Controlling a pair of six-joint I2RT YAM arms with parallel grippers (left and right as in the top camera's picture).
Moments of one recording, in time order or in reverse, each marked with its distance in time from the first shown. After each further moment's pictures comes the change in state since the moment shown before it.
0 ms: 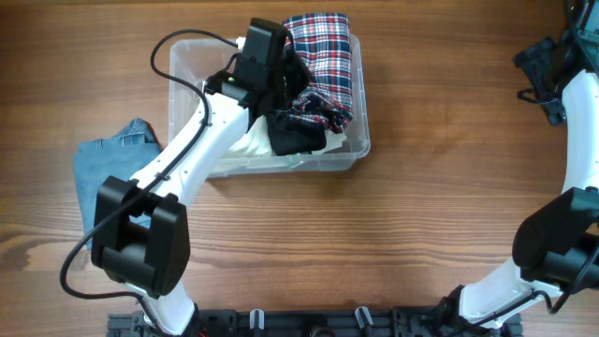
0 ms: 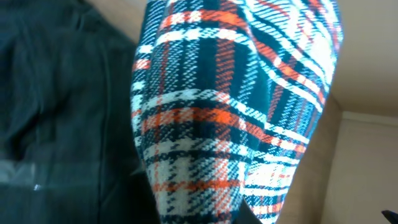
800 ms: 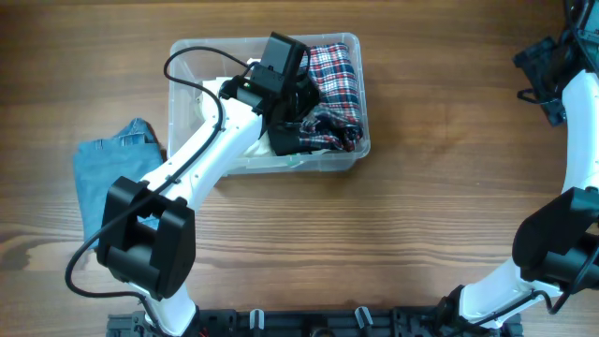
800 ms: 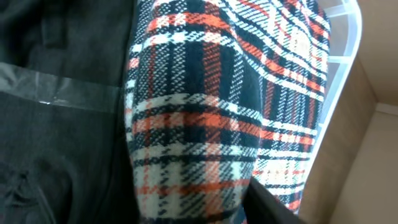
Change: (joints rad) left arm -0.059 0.005 0.000 -0.122 -0.017 -0.077; right arm 0.000 0.000 0.000 0.000 0.000 0.000
